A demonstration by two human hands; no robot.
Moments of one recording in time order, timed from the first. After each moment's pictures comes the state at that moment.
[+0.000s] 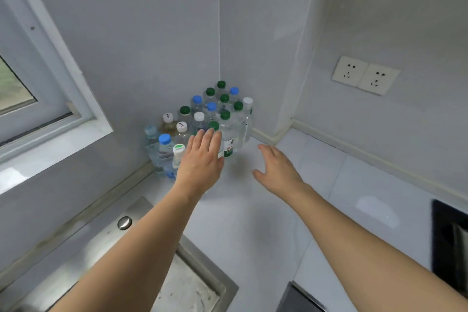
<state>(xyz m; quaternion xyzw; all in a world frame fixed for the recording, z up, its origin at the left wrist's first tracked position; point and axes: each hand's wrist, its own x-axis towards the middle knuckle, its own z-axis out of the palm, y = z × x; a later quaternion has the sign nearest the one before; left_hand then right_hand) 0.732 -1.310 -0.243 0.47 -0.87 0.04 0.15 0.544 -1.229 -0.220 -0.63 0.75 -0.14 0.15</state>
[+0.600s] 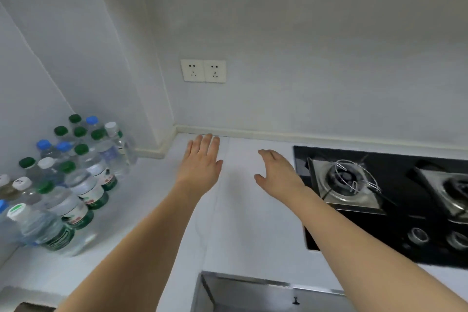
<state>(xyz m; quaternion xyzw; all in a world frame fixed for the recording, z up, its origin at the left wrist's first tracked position) 0.472 -1.166 -0.218 0.24 -0.96 0.02 0.12 0.351 -0.990 -0.202 -0.42 0.89 -0.17 0.10</state>
